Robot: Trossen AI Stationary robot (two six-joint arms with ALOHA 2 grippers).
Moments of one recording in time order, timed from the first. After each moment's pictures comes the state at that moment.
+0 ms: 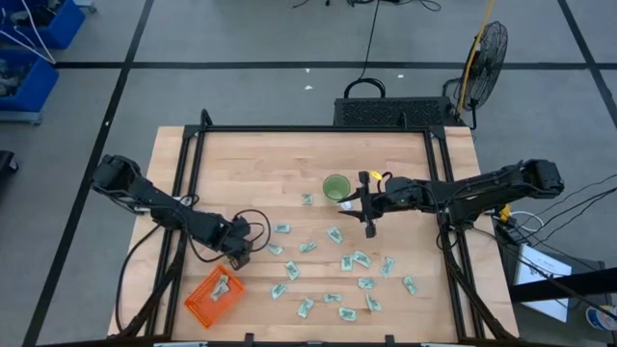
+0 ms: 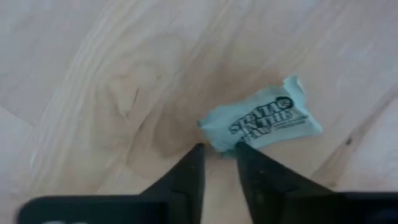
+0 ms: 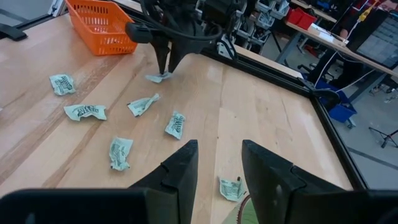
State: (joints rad) left arm -0.43 1.47 0.64 -0.69 -0.08 -1.06; right arm 0.03 1.19 0.55 0.31 0.02 -0.36
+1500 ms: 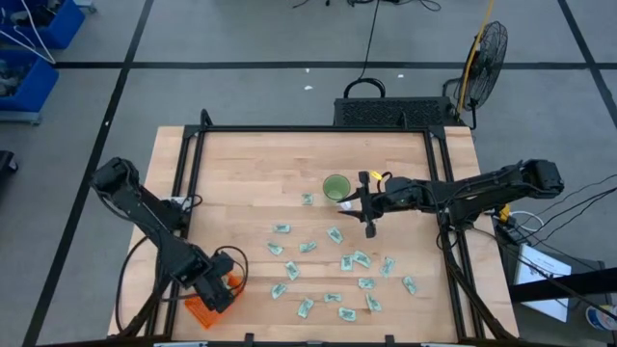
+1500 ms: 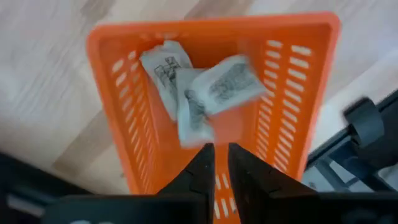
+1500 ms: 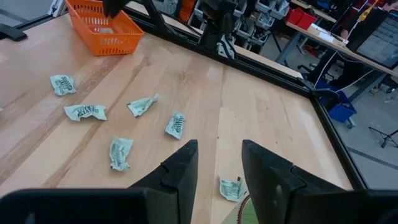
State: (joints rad) left arm -0.81 1.47 0.93 -0.83 0.18 -1.64; right arm 0.03 1.19 0.55 0.31 0.02 -0.35
